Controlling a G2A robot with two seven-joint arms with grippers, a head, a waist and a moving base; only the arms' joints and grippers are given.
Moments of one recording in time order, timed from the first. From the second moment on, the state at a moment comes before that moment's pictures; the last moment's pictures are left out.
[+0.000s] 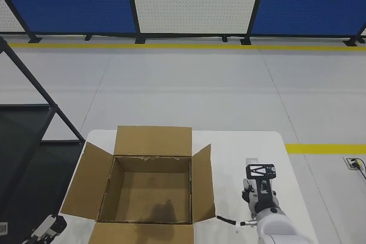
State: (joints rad) left arm 1.92 -1.08 -2.11 -1.90 -0.34 -0.47 -0.62; right arm -1.32 -1.54 1.35 -2.17 -1.75 0.21 1.08
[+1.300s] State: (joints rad) left arm 1.92 -1.08 -2.11 -1.90 -0.34 -0.47 -0.62; right arm -1.08 -1.50 1.71 -1.60 -1.54 0.07 1.22
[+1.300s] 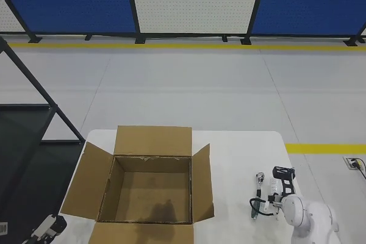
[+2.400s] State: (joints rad) left arm 1.92 -1.08 -2.11 -1.90 -0.34 -0.47 -0.62; right arm -1.25 -1.47 1.73 -2.05 -1.38 0.12 1.16
